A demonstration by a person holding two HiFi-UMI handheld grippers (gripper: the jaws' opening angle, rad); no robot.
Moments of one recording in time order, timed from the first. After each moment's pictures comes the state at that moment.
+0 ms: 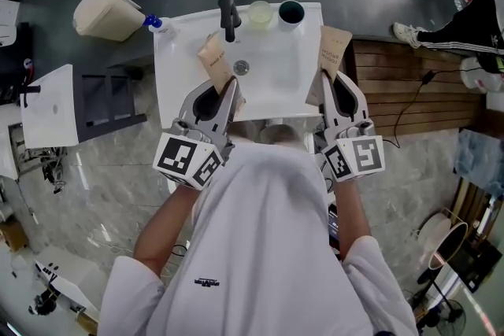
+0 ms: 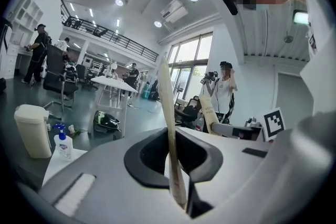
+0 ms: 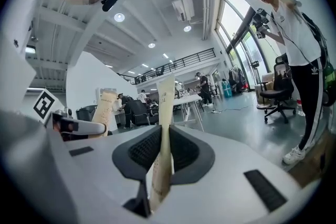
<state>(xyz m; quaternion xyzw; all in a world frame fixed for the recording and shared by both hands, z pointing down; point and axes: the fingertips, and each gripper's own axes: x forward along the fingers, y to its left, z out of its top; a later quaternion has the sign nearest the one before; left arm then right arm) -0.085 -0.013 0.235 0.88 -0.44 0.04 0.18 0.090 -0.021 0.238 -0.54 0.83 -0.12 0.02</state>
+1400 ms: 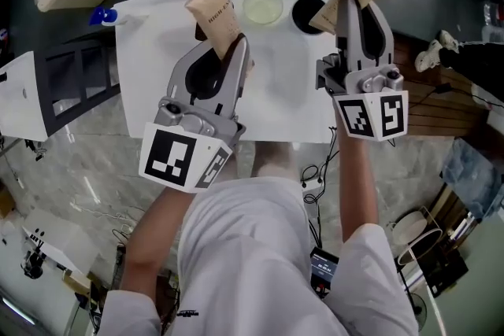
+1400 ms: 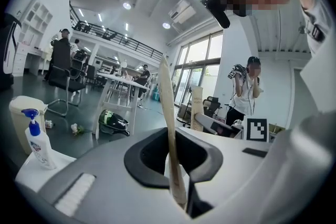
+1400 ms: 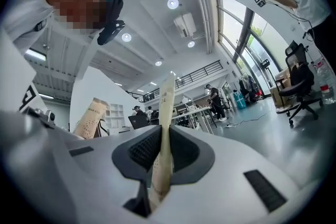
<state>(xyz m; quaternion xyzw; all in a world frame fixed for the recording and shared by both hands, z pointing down) -0.061 -0.168 0.325 0.85 -0.49 0.02 0.19 0.087 -0.240 0.317 -0.51 0.85 -0.07 0.12</state>
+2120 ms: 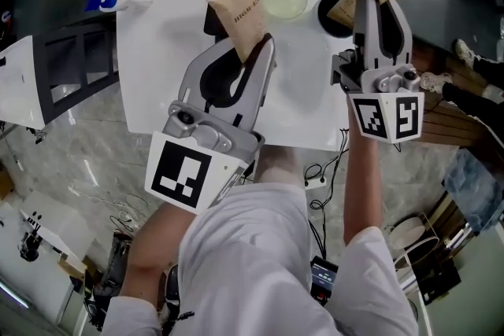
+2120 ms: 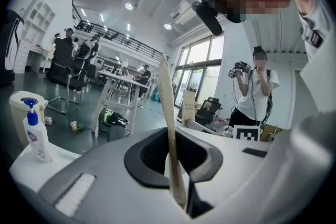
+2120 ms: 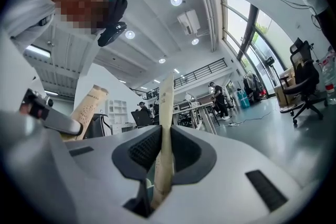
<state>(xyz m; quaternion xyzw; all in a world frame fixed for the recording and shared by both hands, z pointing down) -0.056 -0.166 0.343 0.85 -0.49 0.02 0.19 0.074 -0.252 0.358 -0.49 0.86 -0.07 0.10</state>
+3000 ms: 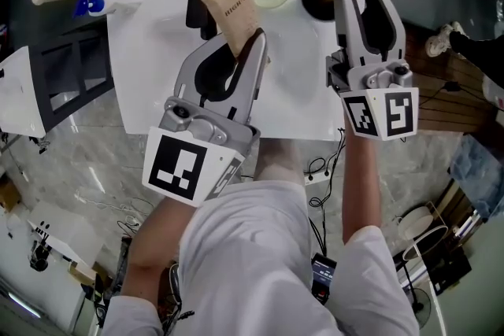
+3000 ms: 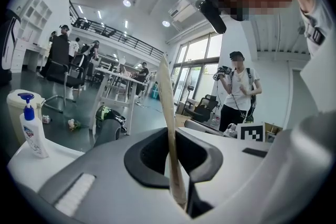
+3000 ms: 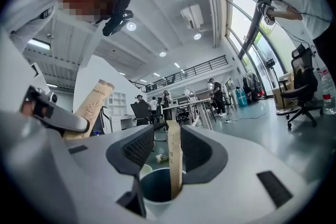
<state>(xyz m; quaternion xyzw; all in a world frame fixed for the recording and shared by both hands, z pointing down) -0.048 -0.160 0.357 0.85 -0.48 0.03 0.20 0.073 -0.233 0.372 -0.50 0.86 -0.06 0.06</state>
